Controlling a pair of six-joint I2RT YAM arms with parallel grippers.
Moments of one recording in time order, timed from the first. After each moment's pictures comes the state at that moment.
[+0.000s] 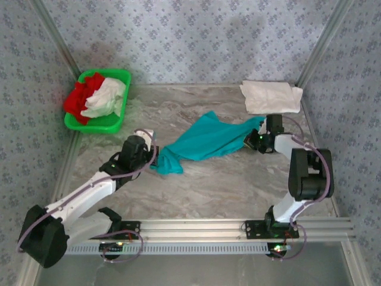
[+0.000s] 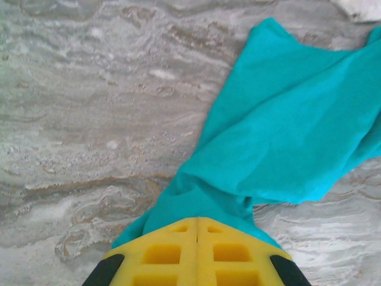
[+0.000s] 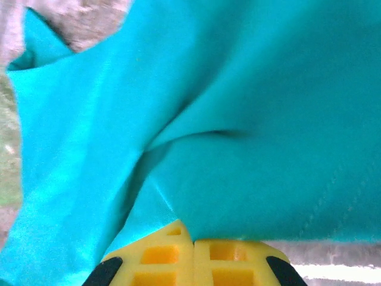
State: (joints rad) left arm -0.58 1.01 0.59 -0.16 -0.07 -0.29; right arm -0.03 1.60 0.87 -0.27 -0.45 0.56
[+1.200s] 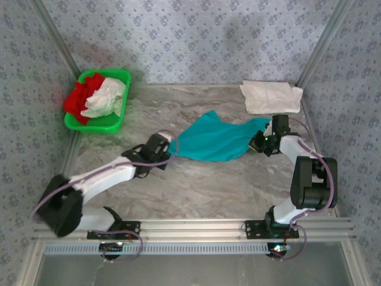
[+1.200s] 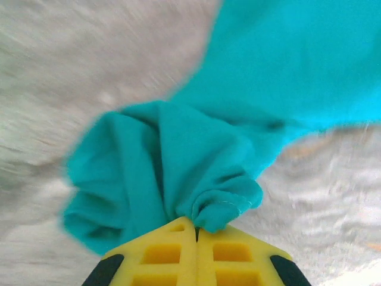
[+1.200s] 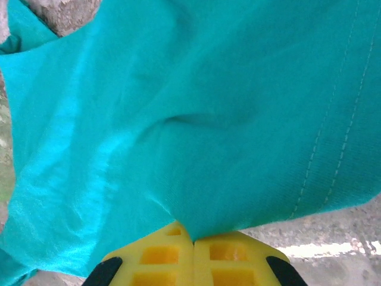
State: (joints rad) left arm -0.69 1.25 0.78 -0.39 -0.28 -0.20; right arm -0.07 1.54 0.87 -0.43 -0.44 0.53
